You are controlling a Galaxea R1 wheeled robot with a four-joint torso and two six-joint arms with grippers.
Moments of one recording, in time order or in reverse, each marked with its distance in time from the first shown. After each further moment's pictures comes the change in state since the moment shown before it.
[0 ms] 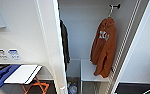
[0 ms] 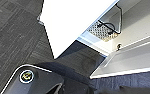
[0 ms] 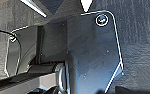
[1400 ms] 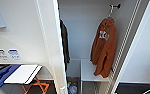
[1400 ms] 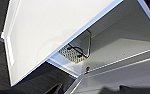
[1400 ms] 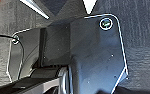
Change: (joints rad) left arm -0.150 -0.040 0.202 0.059 -0.066 -0.098; right arm 0.030 0.017 -0.003 0.000 -0.028 -0.002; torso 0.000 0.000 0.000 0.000
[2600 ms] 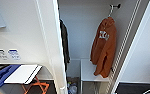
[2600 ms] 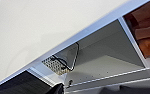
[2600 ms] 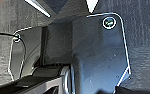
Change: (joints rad) left arm -0.080 0.045 0.000 0.004 -0.046 -0.142; right arm 0.008 0.011 0.000 -0.001 -0.024 -0.007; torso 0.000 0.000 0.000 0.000
